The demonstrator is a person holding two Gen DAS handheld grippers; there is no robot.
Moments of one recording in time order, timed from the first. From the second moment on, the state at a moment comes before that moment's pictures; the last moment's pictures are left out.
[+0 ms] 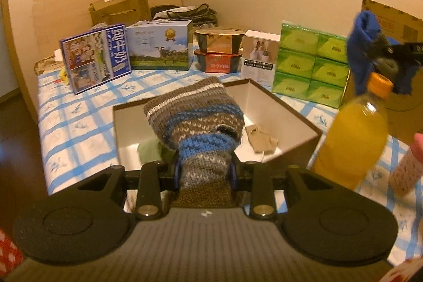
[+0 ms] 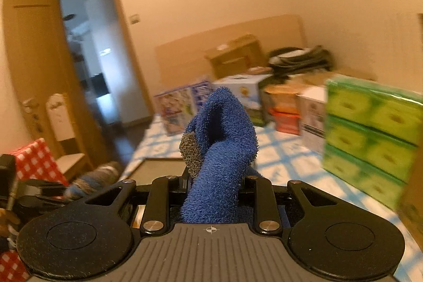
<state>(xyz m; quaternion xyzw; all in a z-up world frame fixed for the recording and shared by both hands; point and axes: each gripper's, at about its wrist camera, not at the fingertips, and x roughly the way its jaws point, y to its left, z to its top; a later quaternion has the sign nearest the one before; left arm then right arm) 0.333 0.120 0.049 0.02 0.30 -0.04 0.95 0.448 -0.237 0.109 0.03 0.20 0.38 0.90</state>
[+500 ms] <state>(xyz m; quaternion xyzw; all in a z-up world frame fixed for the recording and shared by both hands) 0.456 0.113 0.030 0.00 0.31 -0.05 0.95 0.573 -0.142 0.061 0.04 0.25 0.53 0.81</state>
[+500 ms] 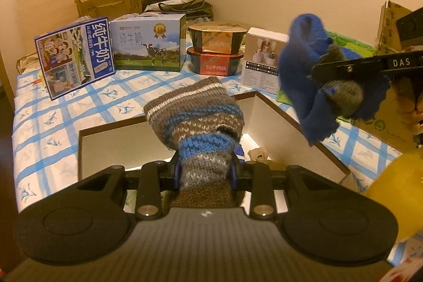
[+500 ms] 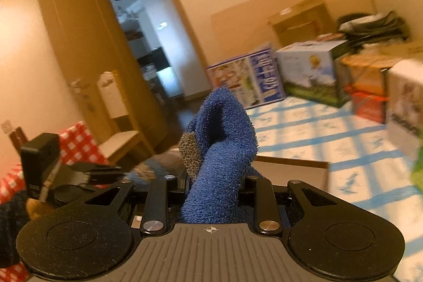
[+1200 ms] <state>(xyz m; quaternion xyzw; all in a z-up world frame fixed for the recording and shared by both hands) 0.503 0.128 -0.029 -0.01 0.36 -0.05 0.93 0.599 -0.106 -0.011 -0.08 0.32 0.45 0.83</state>
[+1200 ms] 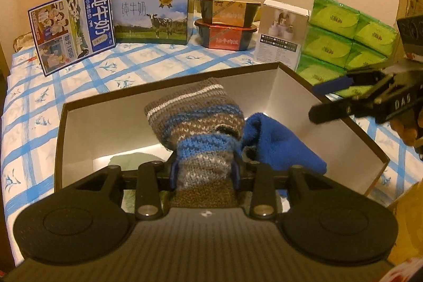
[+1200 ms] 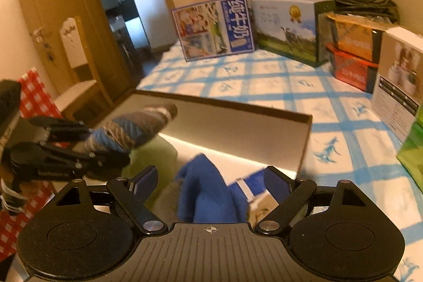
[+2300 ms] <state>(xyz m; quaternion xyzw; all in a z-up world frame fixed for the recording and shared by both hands) 0.427 0.138 0.015 -0.02 0.35 -0.02 0.94 0.518 -0.216 0.032 0.00 0.29 0.25 0.92</state>
